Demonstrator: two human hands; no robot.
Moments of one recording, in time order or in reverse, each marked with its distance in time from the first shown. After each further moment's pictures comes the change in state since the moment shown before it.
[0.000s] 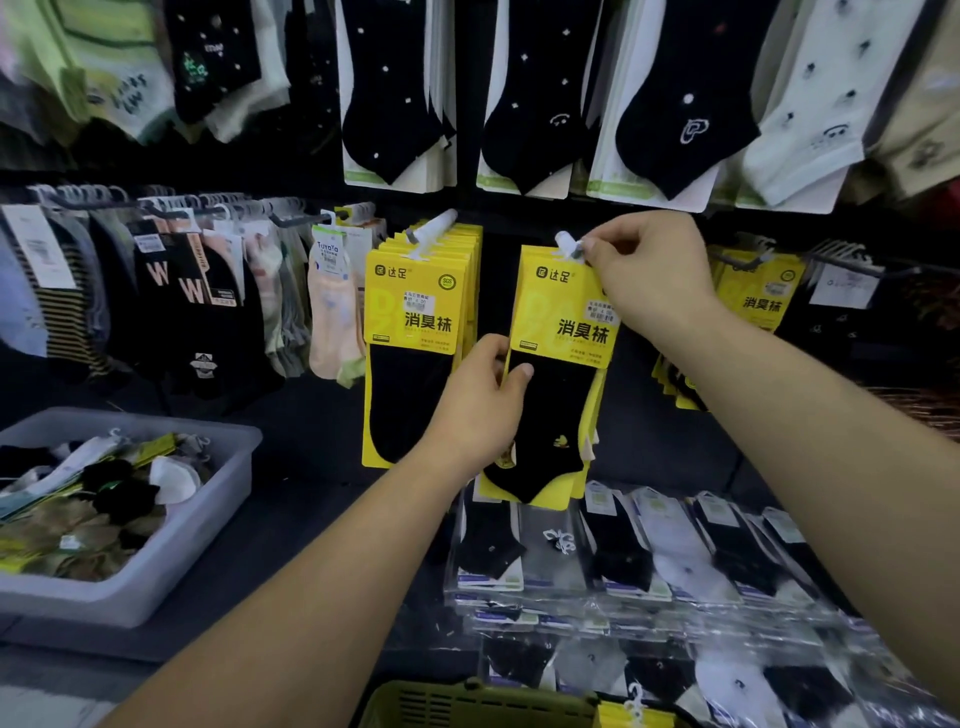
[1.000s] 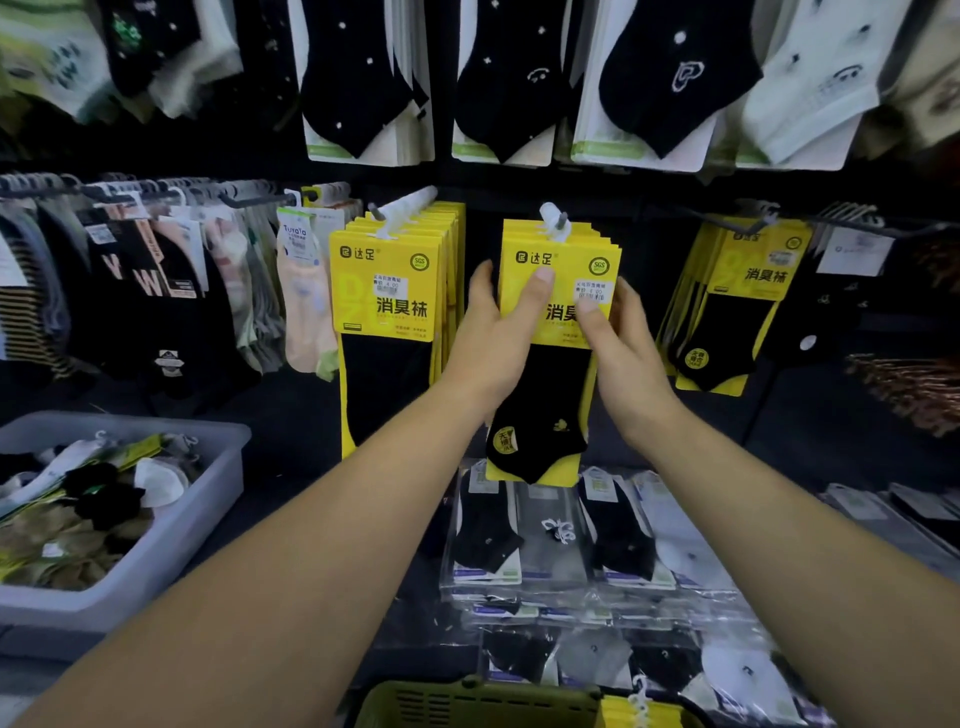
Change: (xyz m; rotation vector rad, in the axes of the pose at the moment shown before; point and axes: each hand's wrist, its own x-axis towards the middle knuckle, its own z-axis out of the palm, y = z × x) left_hand 0.049 0.010 0.029 -0.285 0.048 -0.052; right_hand -0.059 0.090 0.045 0.529 -0.131 0.220
